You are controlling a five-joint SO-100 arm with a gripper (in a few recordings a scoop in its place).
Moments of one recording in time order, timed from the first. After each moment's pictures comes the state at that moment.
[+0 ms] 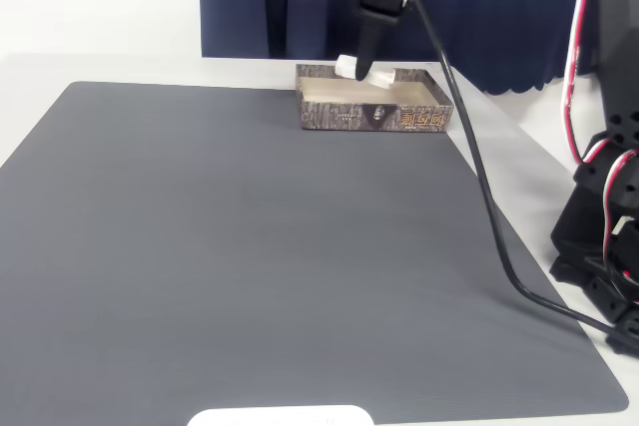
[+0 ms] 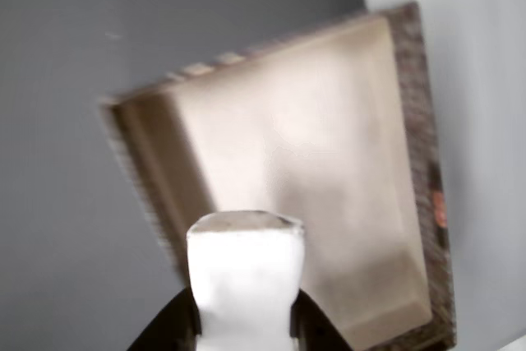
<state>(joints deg) 73.5 61.5 46.2 90.2 -46.9</state>
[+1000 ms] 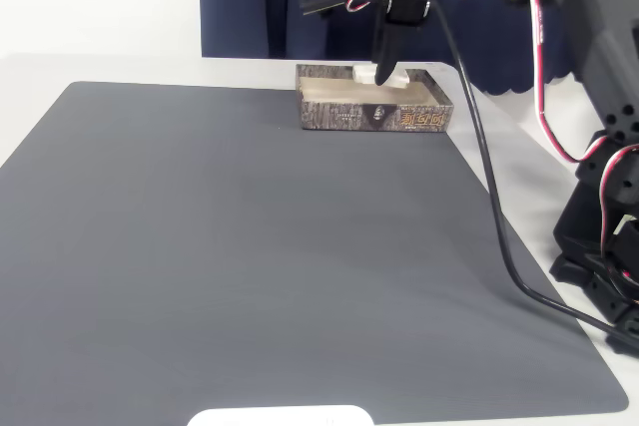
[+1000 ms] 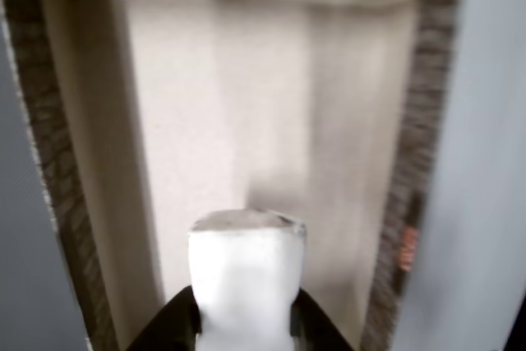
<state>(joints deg) 78.4 40.8 16.3 100.0 -70.5</state>
